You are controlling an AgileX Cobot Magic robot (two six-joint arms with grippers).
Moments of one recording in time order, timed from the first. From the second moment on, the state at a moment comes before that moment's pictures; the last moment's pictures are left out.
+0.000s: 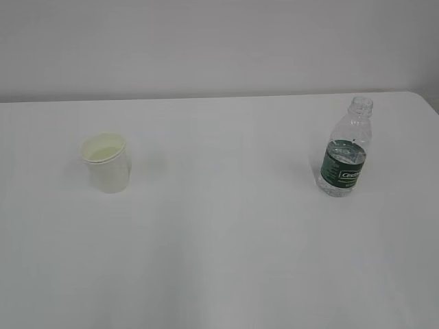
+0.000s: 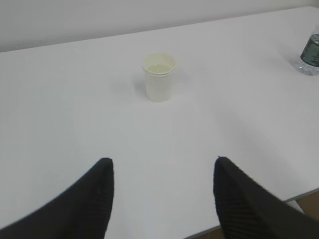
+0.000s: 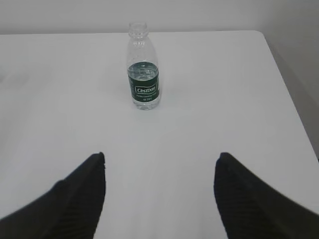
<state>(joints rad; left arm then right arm) -0.32 0.00 -0.58 0.03 1.06 -0.08 0.15 -0.02 -0.50 -0.05 1.00 0.05</state>
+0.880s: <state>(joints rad) -0.32 0.00 -0.56 -0.01 1.15 -0.08 0.15 -0.02 -0.51 -0.07 1.17 0.05</state>
